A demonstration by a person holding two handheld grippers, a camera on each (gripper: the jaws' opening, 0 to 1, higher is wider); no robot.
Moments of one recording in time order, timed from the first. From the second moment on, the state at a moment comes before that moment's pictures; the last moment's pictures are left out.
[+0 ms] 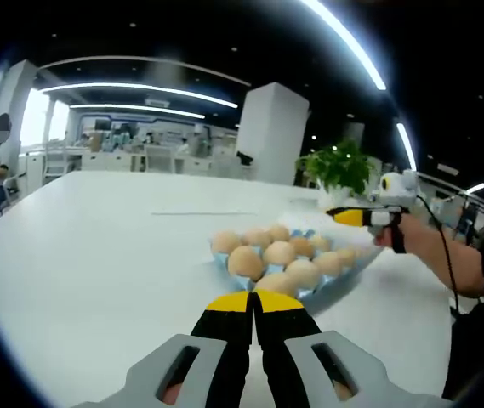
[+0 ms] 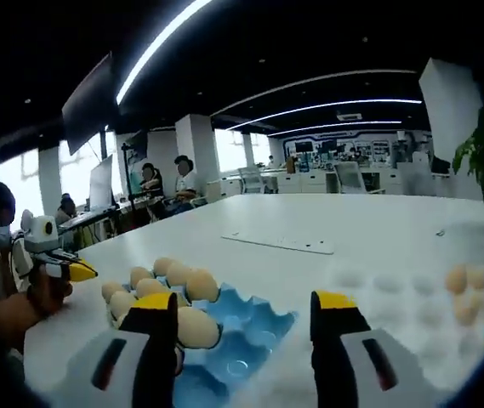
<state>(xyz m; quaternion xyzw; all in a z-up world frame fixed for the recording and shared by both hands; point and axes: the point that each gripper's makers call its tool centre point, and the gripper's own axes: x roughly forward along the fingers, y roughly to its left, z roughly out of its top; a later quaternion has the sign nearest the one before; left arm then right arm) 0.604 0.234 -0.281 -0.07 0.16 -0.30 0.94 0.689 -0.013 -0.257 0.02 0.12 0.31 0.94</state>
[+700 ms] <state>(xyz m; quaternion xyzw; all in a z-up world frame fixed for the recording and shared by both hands) 0.603 0.234 -0.280 -0.07 0.16 -0.29 0.94 0.675 -0.130 -0.264 -0.05 0.12 0.23 0.97</state>
